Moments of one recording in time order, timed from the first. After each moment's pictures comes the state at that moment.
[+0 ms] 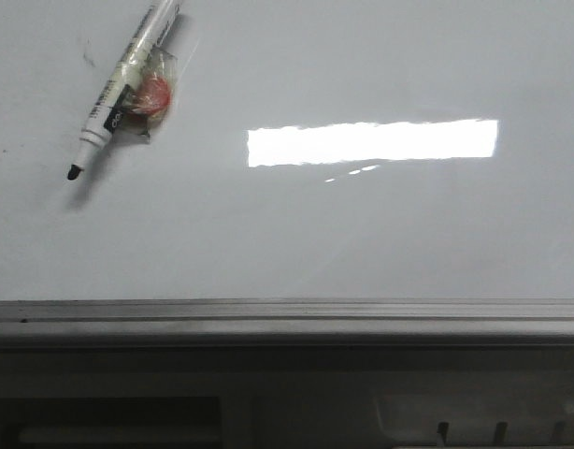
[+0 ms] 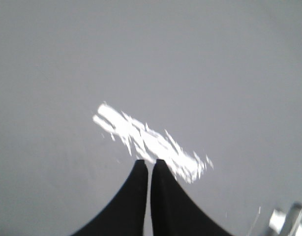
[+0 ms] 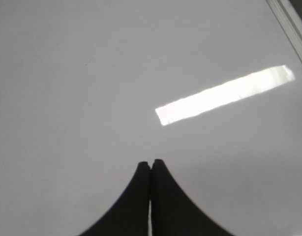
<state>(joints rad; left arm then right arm) -0.06 0.06 -0.11 -0.54 0.07 -0.09 0.05 0.03 -0.26 0.08 0.21 0.23</state>
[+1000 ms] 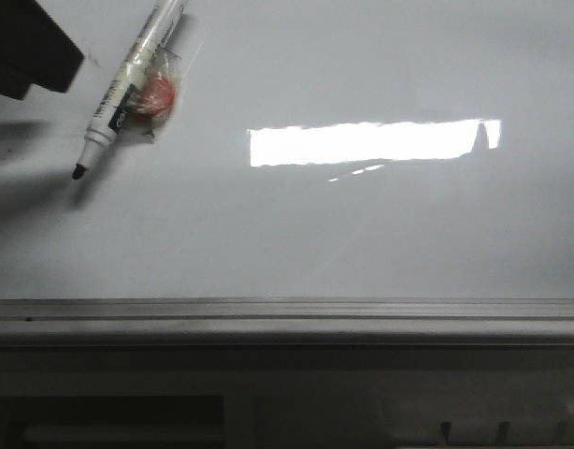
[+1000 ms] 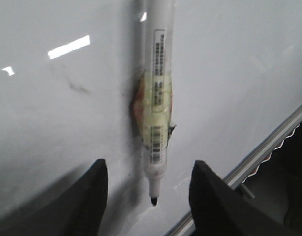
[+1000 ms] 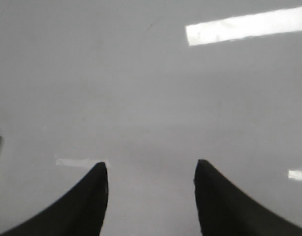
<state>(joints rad) -0.46 1.08 -0.82 -0.55 0.63 0.50 0.30 0.59 -0.69 0.00 0.40 0.18</state>
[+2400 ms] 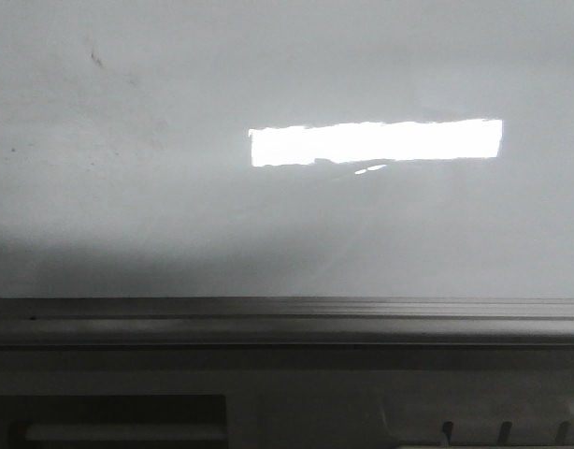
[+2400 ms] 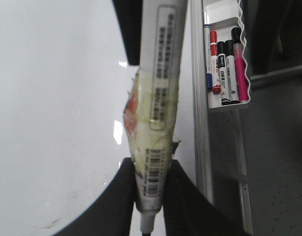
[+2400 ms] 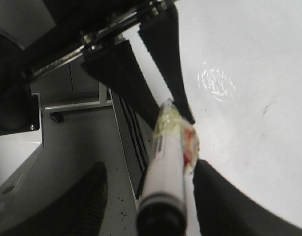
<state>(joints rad) -0.66 0.90 -0.95 -0.42 0.87 1.26 1.12 1.13 -1.11 -0.01 0.55 -0.26</state>
